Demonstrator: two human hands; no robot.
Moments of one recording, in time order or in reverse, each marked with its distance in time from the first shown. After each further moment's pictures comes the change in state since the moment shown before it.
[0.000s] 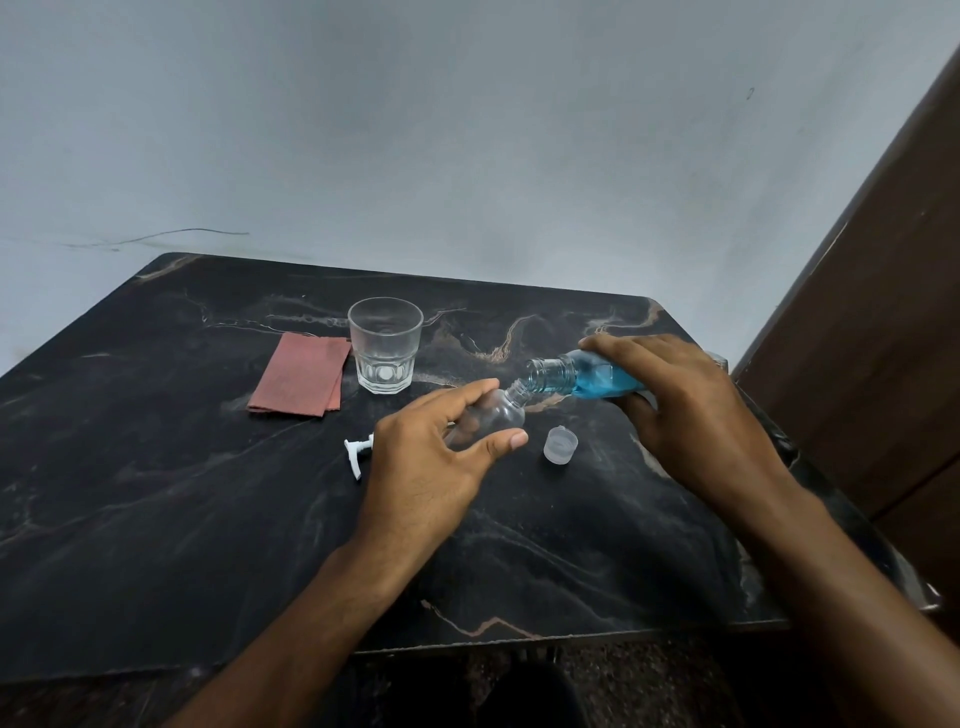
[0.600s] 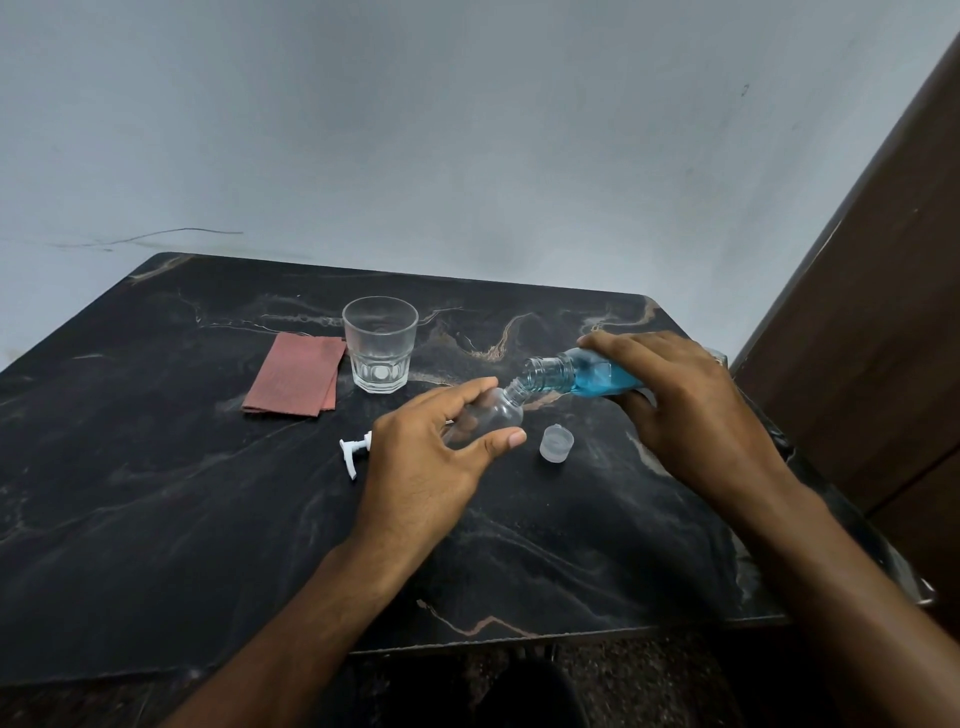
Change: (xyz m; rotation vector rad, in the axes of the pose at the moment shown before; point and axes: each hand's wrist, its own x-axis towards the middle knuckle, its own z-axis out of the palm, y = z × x) left_hand 0.001 0.001 0.001 0.014 0.001 0.004; right_hand -0.001 0.004 -0.001 -0.018 -0.002 0.008
